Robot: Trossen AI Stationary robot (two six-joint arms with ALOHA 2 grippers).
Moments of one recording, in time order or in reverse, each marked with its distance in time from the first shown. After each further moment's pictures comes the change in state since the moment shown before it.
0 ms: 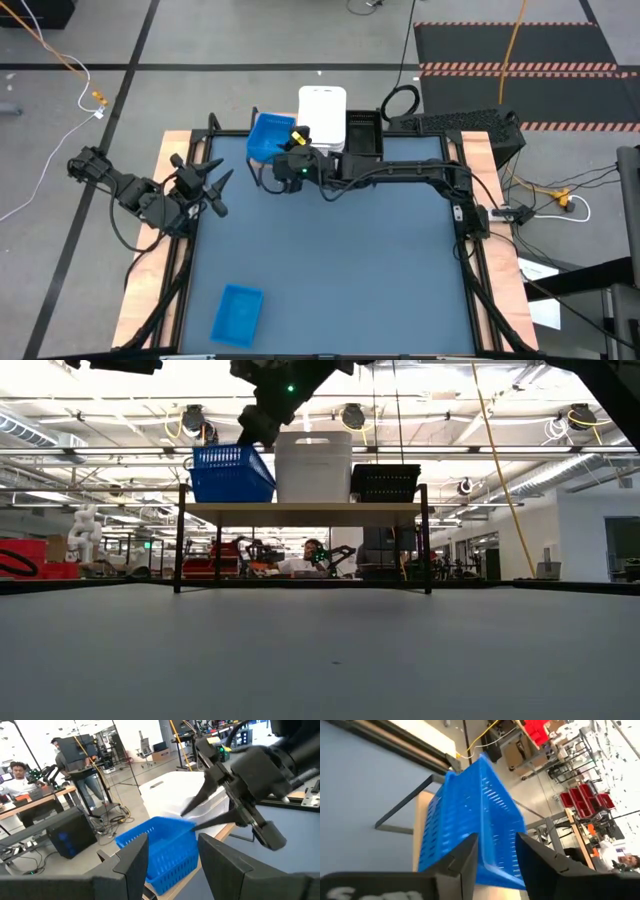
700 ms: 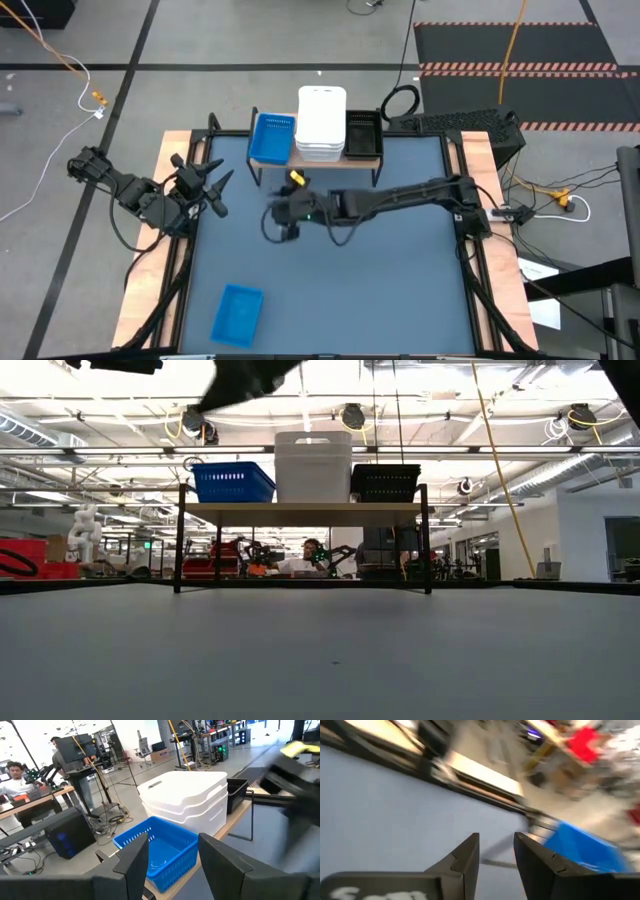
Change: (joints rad) left arm 0.000 0.000 0.000 0.000 0.008 0.002; right arm 0.199 -0.033 -0.084 0.028 -0.100 0.265
